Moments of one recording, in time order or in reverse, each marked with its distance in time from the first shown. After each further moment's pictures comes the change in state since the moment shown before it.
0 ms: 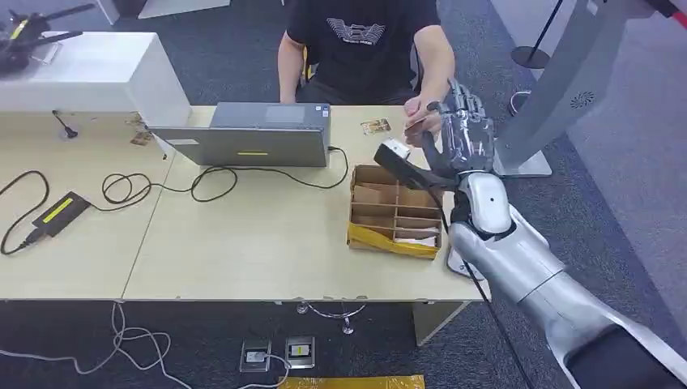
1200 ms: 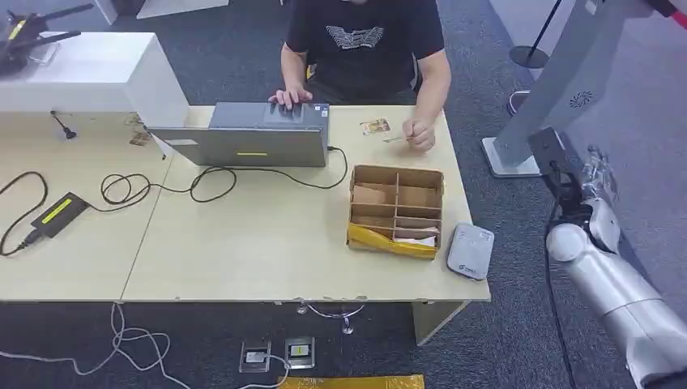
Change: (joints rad) left arm 0.066 0.056 0.001 0.003 0.063 0.056 0.005; right arm 0.138 -0.295 -0.232 0.054 -0.570 -0.017 0.224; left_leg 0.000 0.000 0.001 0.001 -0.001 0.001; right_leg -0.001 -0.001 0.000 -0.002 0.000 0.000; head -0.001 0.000
